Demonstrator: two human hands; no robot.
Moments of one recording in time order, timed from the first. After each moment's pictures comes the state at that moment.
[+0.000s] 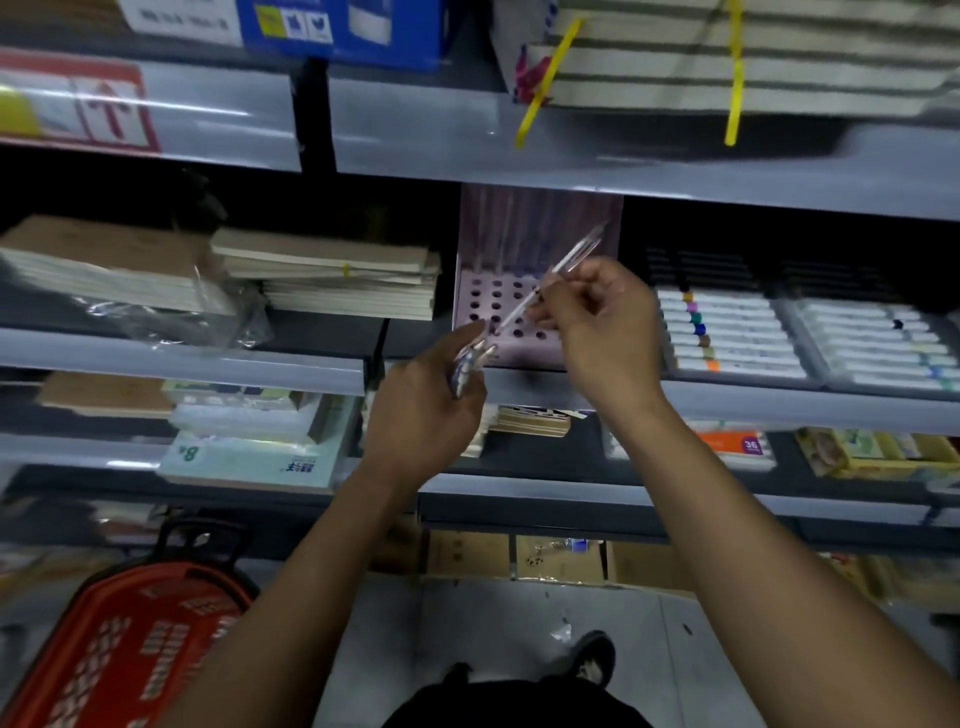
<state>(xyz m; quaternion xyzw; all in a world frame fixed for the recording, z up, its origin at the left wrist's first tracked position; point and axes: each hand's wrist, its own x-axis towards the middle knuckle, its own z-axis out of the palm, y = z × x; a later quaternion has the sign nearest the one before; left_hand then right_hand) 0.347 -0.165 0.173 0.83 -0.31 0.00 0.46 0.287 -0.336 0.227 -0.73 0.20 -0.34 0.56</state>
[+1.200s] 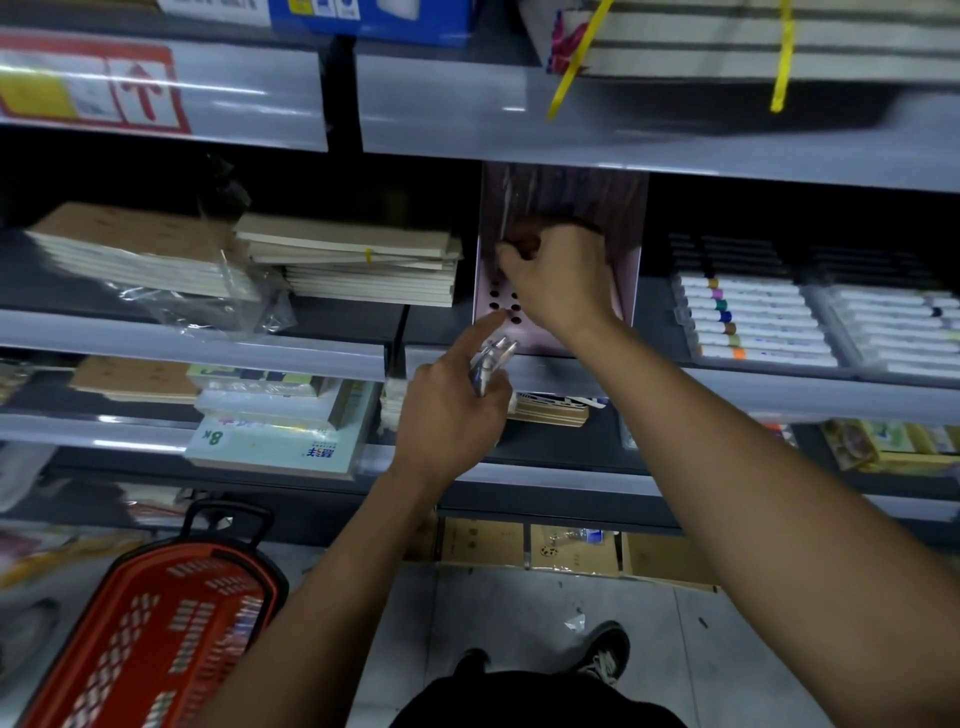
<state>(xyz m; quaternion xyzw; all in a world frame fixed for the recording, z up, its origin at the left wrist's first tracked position) 0.332 -0.166 0.169 0.83 -0.27 -0.04 0.49 0.358 -0.333 0.233 -0.90 0.20 -0.26 0.28</state>
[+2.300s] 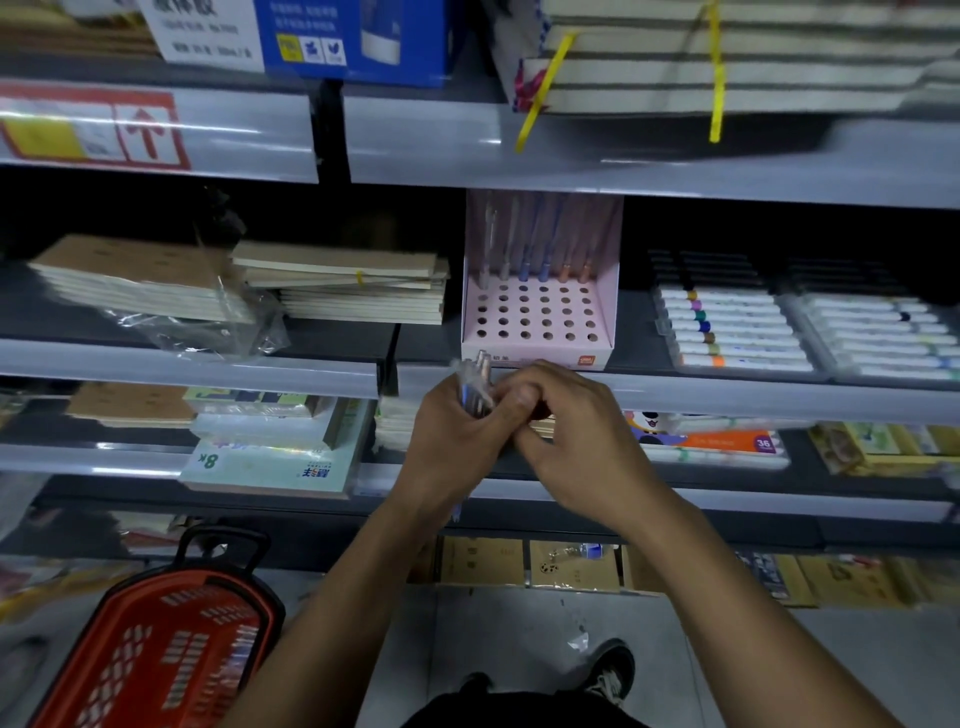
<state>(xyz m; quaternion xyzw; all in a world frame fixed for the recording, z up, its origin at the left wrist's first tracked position) 0.304 -0.165 0.186 0.67 -0.23 -0.20 0.68 0.225 -0.292 0.207 -0.91 0.02 -0.20 0.36</state>
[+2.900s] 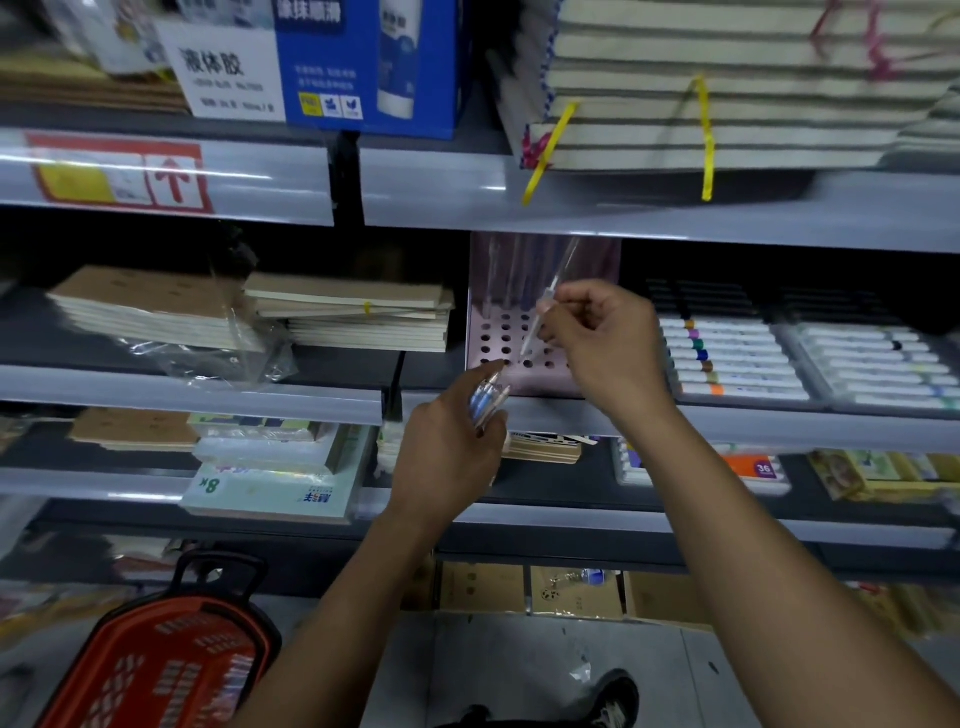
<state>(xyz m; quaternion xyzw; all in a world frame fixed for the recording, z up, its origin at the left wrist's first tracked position) 0.332 -0.166 0.173 0.83 -0.29 -0.02 0.48 0.293 -0.342 0.242 -0.77 0.19 -0.33 0.51</state>
